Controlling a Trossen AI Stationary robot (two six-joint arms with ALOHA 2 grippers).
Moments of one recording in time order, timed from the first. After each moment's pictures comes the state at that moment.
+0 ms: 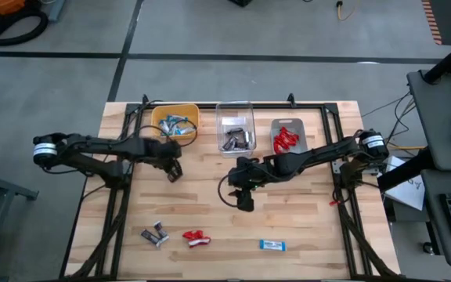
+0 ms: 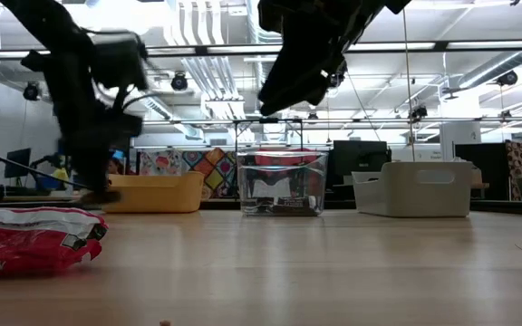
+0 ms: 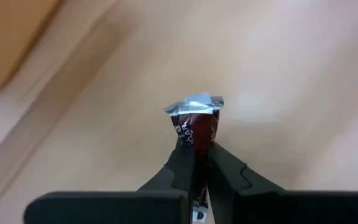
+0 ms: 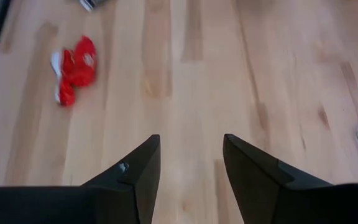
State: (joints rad) left arm 0.22 1.20 0.56 -0.63 -0.16 -0.46; right arm 0.13 1.74 1.26 -0.34 -0.02 0.18
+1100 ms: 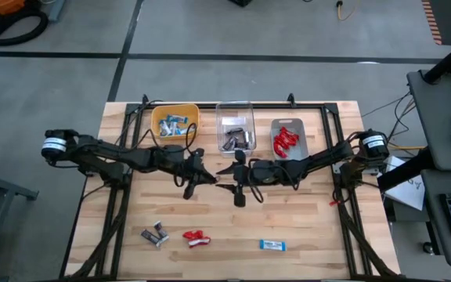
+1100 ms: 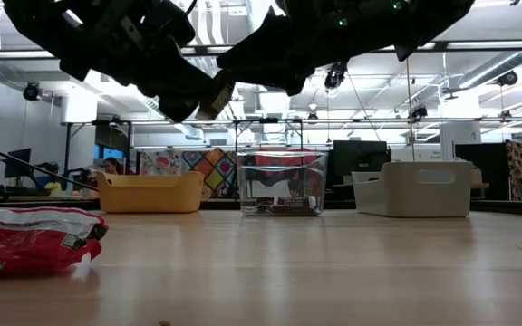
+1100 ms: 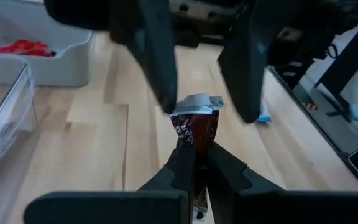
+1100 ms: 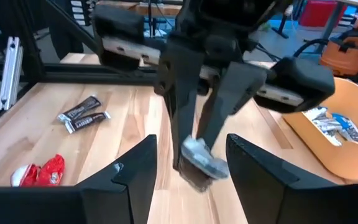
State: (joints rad) left arm 0.01 1.31 0.56 0.39 0.23 -0.12; right arm 0.13 1.74 0.94 0.57 0.14 -0.02
